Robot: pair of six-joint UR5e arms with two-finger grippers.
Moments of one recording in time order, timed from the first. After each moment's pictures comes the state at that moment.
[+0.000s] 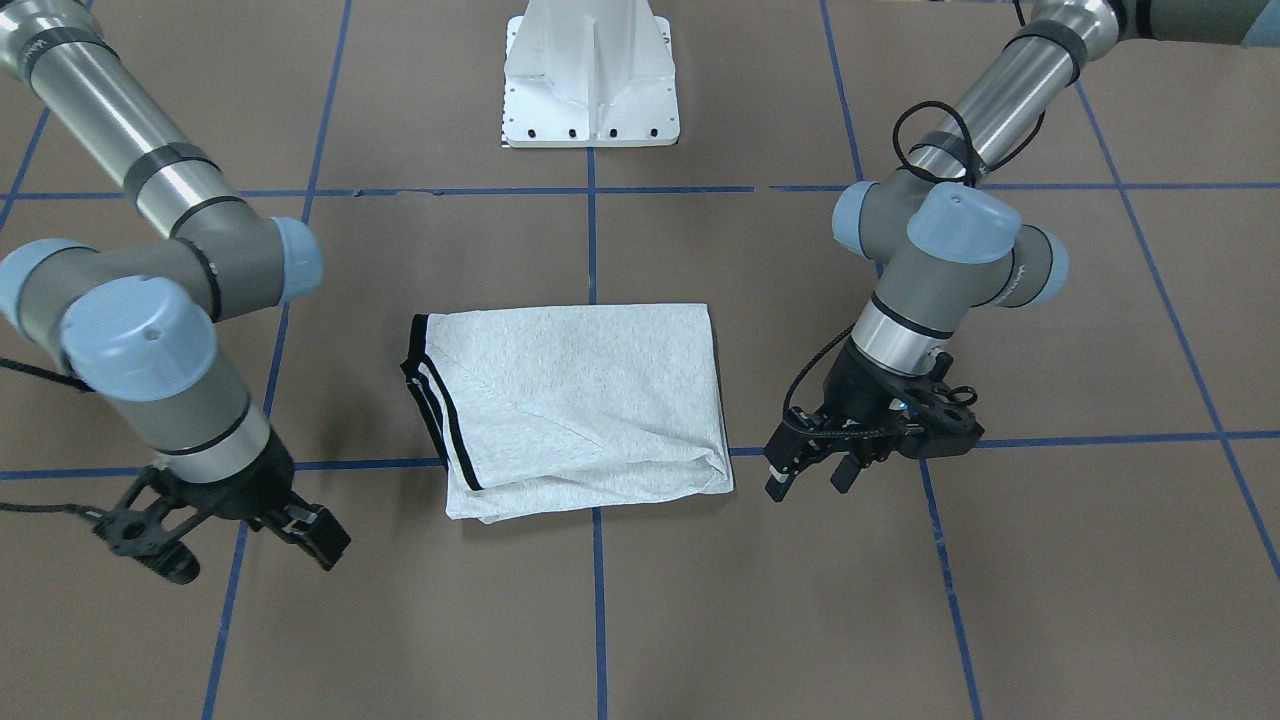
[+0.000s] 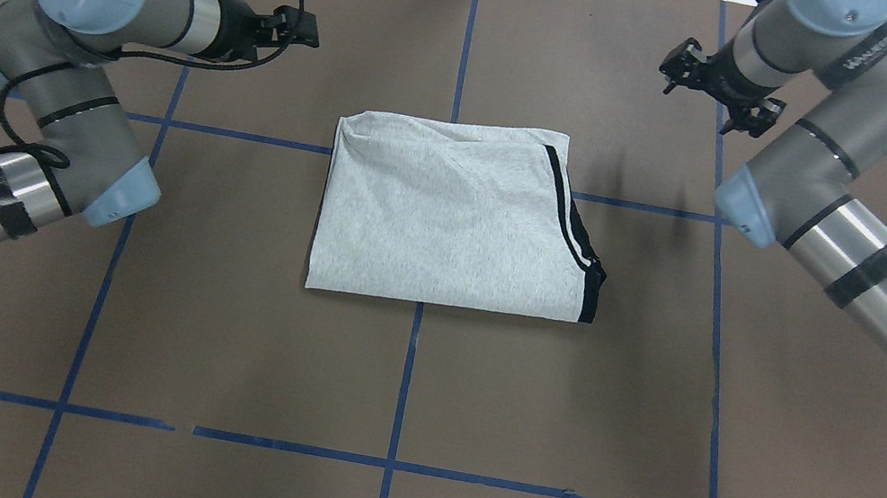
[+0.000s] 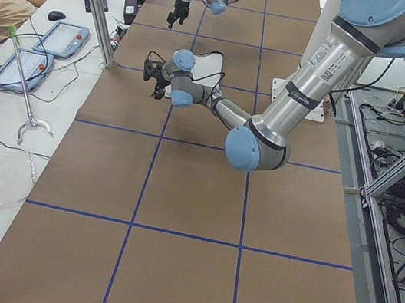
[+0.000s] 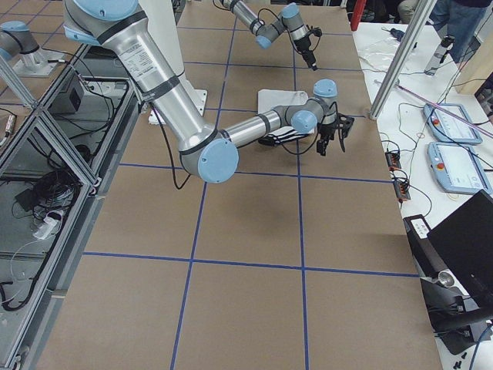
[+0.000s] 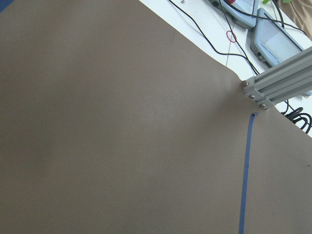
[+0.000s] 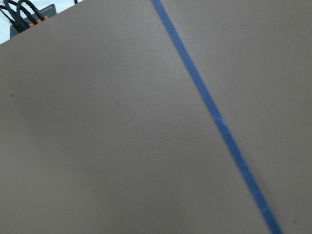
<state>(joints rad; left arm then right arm) -0.83 -2.12 -1.35 -2.44 -1.81 -1.32 0.98 -0.95 1.27 -1.20 2.03 1.27</state>
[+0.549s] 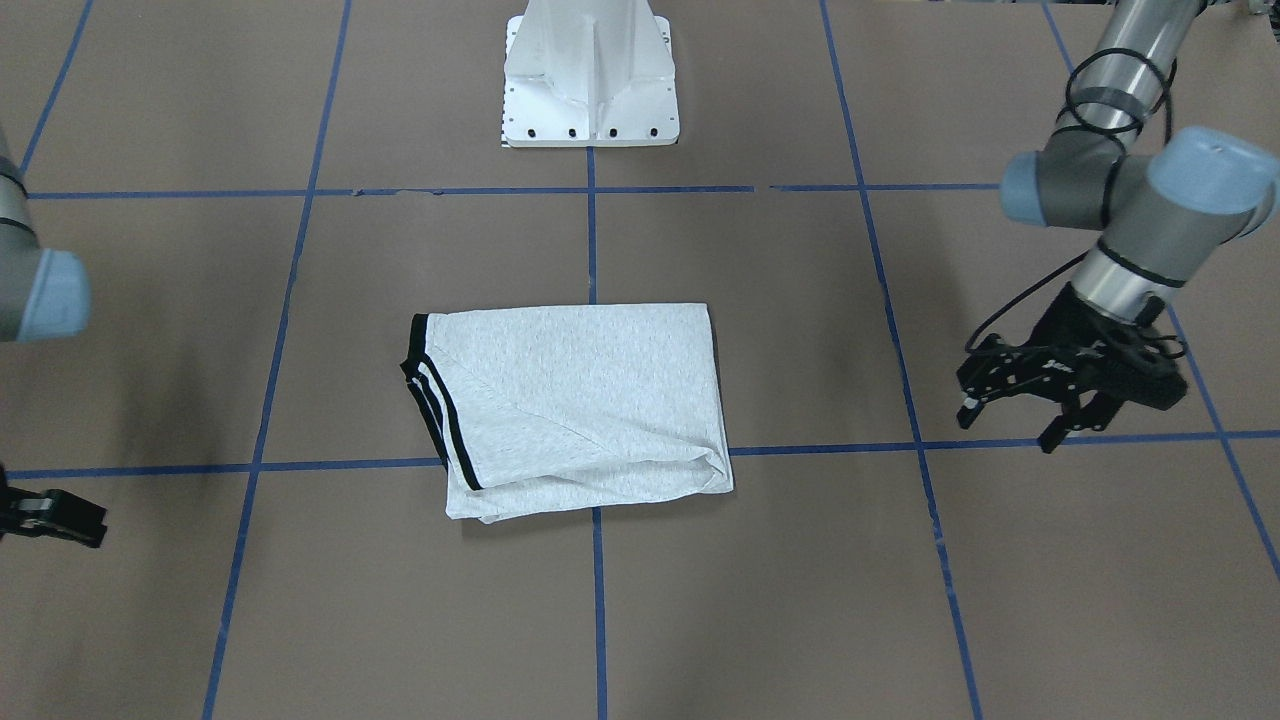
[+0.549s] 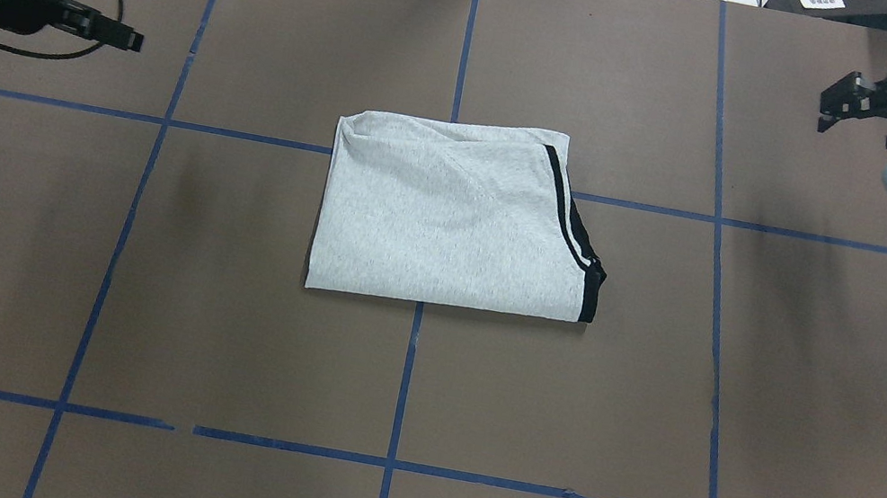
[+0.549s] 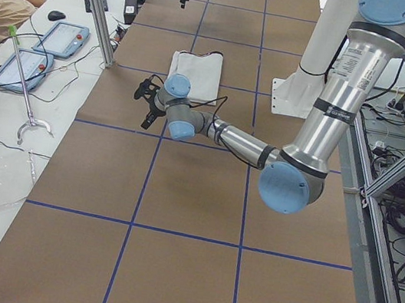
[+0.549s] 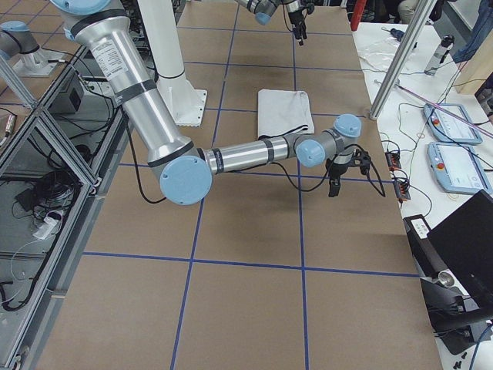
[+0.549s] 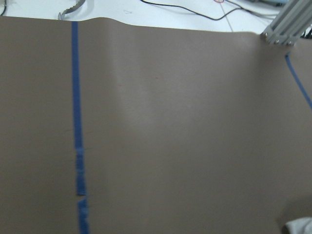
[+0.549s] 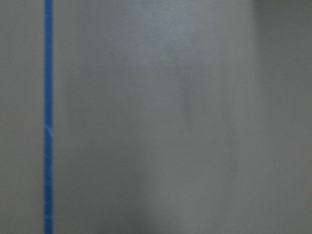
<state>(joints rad) -1.07 -1.80 -1.54 -2.40 -2.08 -0.66 1.22 -1.12 1.27 -1.32 2.23 0.57</state>
